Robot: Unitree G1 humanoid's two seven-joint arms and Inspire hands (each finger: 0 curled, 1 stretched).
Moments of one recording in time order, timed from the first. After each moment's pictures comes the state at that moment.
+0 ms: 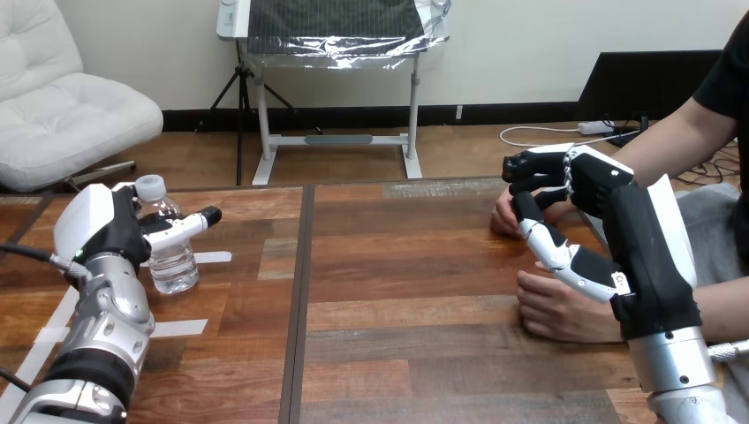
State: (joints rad) left arm -0.72 0.41 -0.14 1.16 0.39 0.06 0.33; right arm 0.02 -0.23 -0.08 0.07 -0.13 -0.59 0.05
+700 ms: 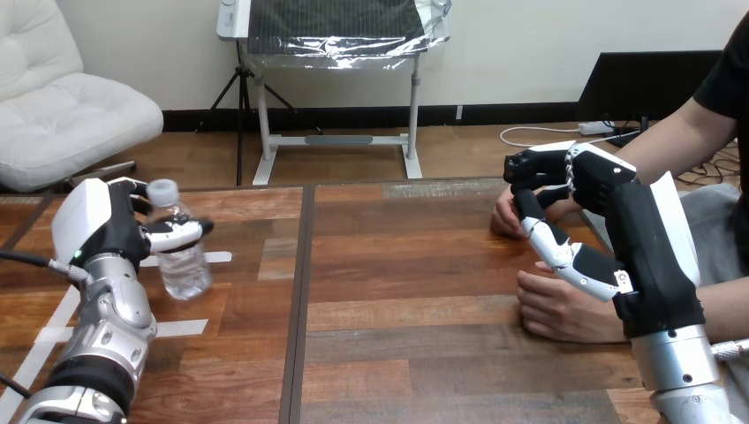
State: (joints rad) left arm -0.70 0.40 -0.14 1.16 0.36 -0.01 0.40; right arm 0.02 -0.24 -0.08 0.06 -0.13 -0.58 0.05
